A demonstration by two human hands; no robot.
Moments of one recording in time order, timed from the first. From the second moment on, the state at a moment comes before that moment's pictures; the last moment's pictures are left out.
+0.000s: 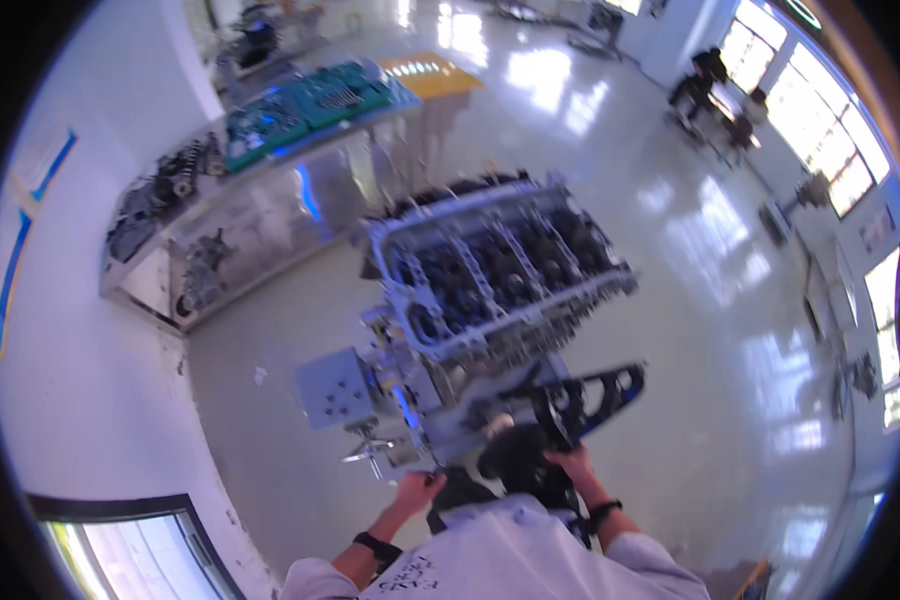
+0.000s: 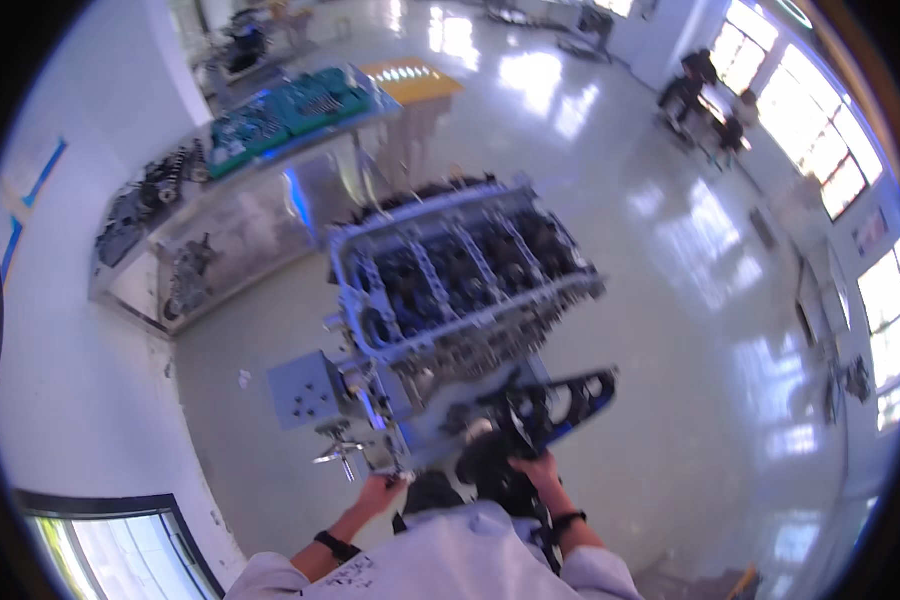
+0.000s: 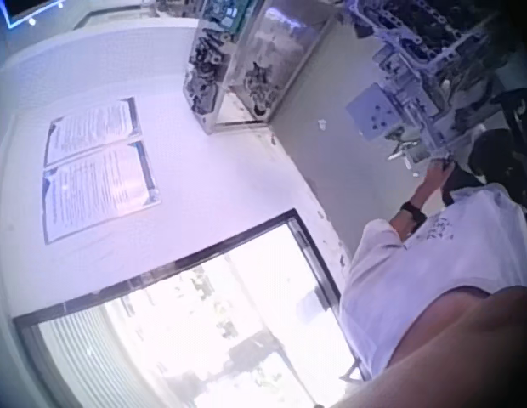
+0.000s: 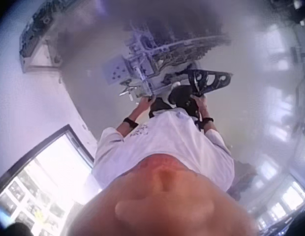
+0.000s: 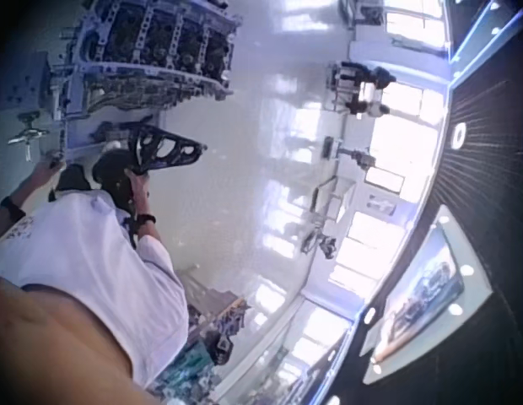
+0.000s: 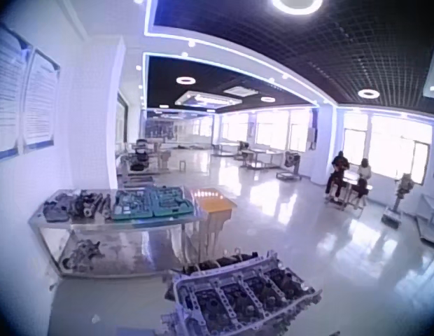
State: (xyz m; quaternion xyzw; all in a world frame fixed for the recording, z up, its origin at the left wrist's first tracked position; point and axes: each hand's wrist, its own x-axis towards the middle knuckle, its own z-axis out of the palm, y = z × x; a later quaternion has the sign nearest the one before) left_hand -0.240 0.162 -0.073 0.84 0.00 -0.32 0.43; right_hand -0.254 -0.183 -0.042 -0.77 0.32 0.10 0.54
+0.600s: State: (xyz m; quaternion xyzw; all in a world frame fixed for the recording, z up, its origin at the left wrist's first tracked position) left_hand -0.428 0.080 -0.224 0.69 0.57 -0.18 0.41; right_hand -0.262 -0.489 -0.108 -0.79 0.02 0.27 0.56
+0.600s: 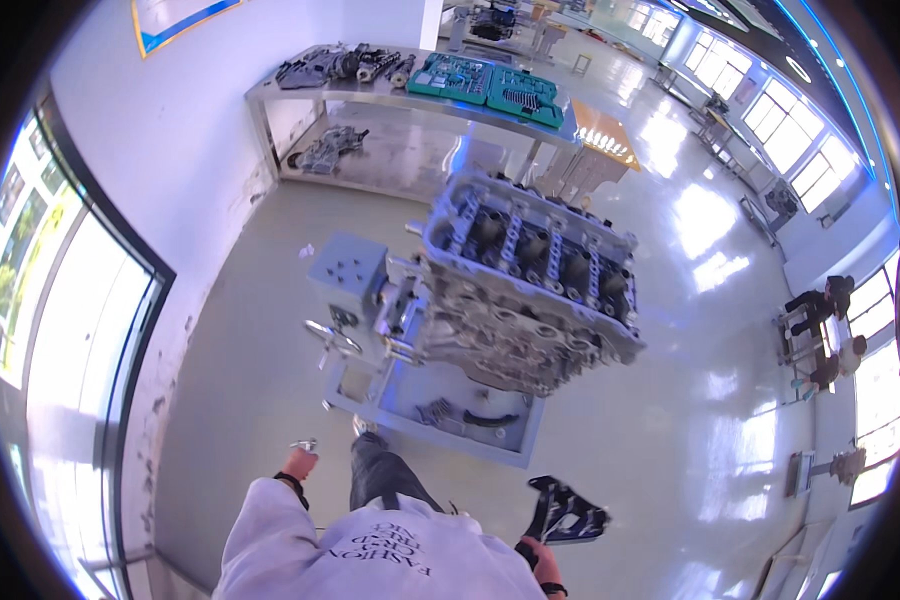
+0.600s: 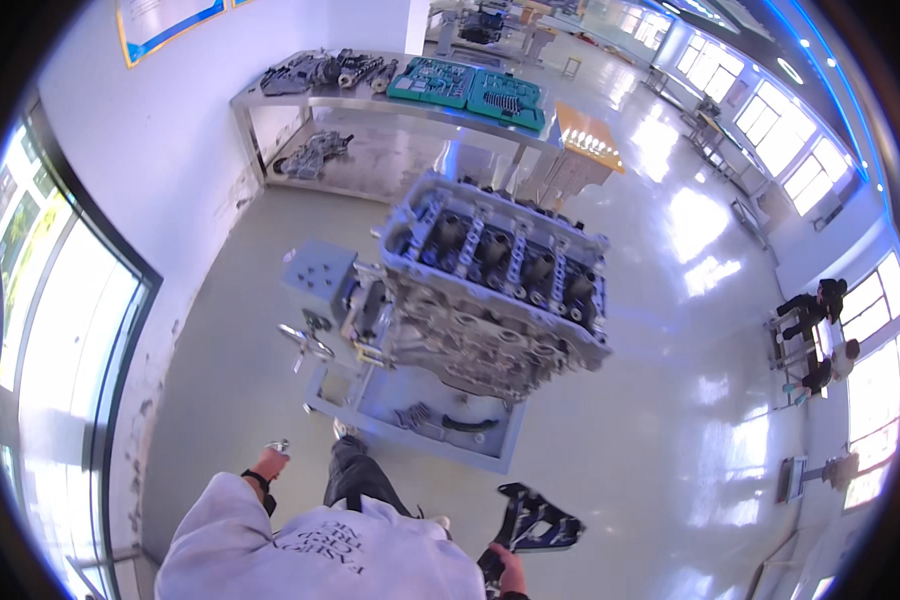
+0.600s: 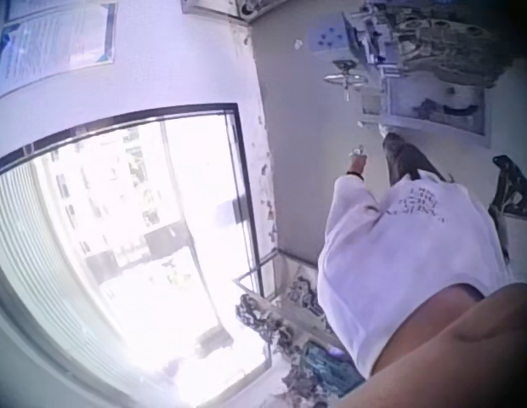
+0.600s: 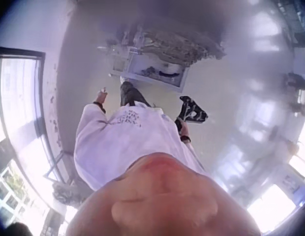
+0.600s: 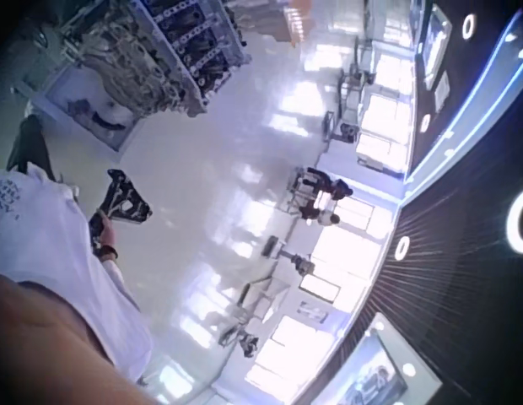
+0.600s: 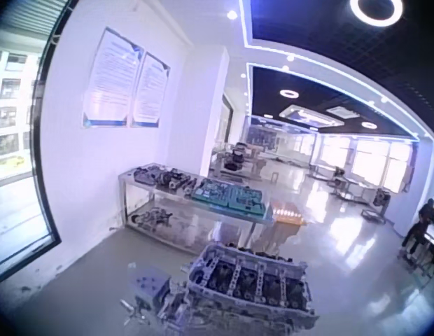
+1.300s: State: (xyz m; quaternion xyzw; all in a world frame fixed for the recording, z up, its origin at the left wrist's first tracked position) left_hand -0.559 0.037 -0.175 0.57 0.66 -0.24 0.44; right_hand -0.341 -0.564 -0.114 -0.79 -0.12 0.58 0.14
